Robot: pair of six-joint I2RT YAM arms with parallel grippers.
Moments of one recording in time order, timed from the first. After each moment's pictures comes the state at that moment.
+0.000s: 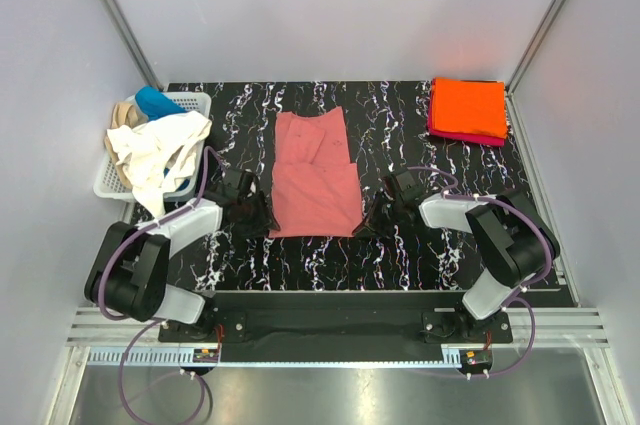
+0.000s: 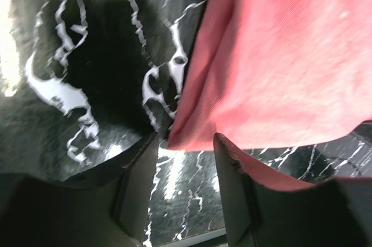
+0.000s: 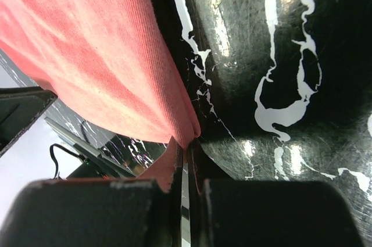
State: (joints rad) left arm -0.35 1.40 0.66 -0.37 0.17 -0.71; right arm 0.50 1.66 0.71 -0.06 -0.40 0.97
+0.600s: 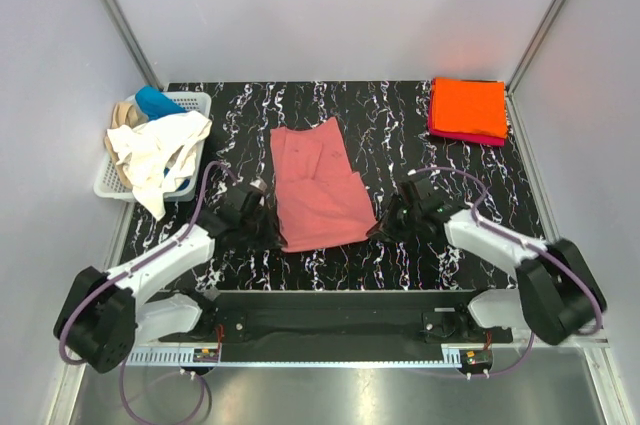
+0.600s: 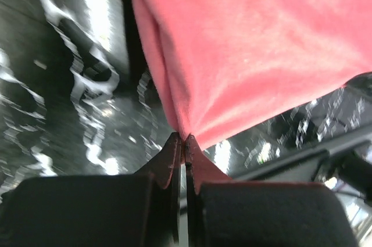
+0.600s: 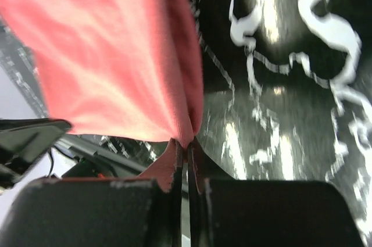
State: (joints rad) left arm -0.52 1.13 0.58 -0.41 0.20 -0.79; right arm 0.51 1.35 0.63 -0.24 -0.28 0.98
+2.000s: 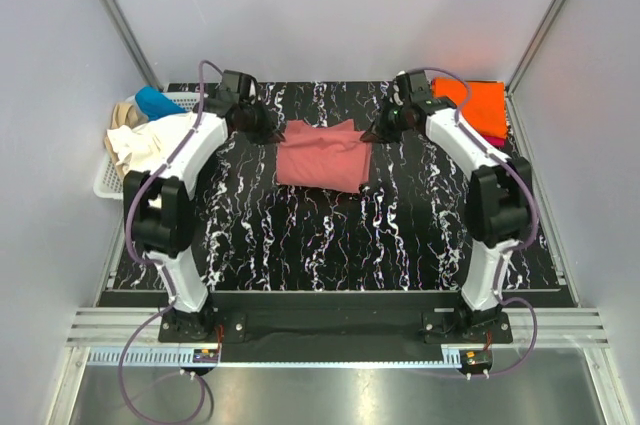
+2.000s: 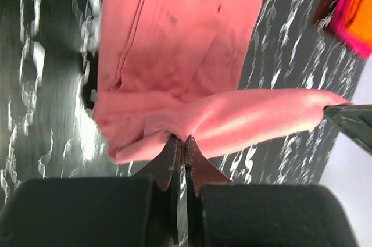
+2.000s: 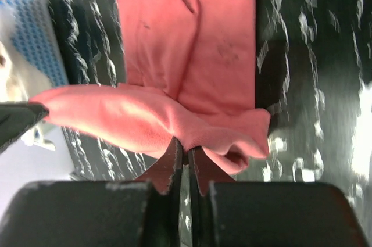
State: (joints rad) left arm -0.24 1.78 1.54 -0.64 0.28 -0.66; right arm 0.31 1.90 1.60 -0.56 -0.34 0.67
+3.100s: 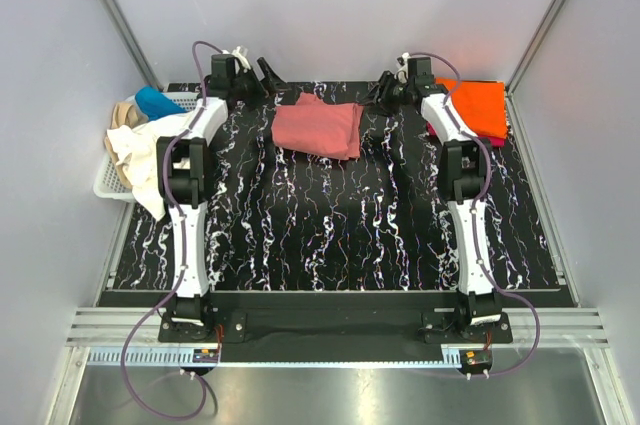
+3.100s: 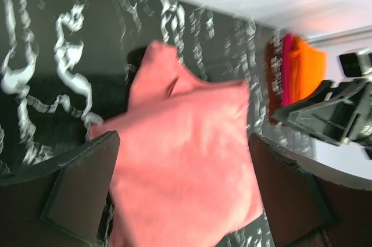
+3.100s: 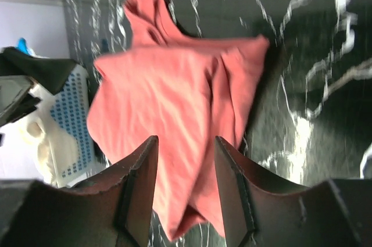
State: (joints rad) left arm -0.06 2.45 2.12 -0.15 0.57 -0.65; right arm 0.15 2.64 2.42 -0.44 -0.62 0.67
